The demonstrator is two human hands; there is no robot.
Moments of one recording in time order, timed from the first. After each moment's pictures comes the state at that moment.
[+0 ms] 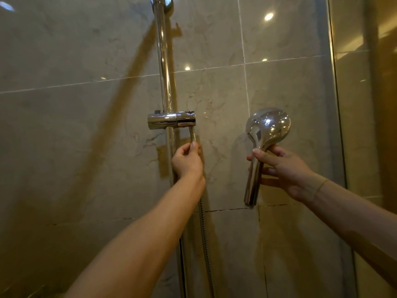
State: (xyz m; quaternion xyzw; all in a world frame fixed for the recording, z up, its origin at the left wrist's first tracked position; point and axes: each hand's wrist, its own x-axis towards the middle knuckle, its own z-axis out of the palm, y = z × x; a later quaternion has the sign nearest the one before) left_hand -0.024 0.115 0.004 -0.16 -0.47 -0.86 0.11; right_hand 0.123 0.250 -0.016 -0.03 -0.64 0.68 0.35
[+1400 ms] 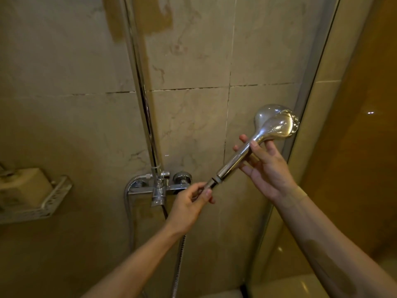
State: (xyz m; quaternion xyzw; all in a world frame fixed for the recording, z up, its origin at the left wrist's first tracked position) left_hand 0.095 0.034 -0.324 -0.40 -0.67 -0.60 -0.16; right_hand 0.191 0.207 -0.251 -0.07 -0.43 0.85 0.31
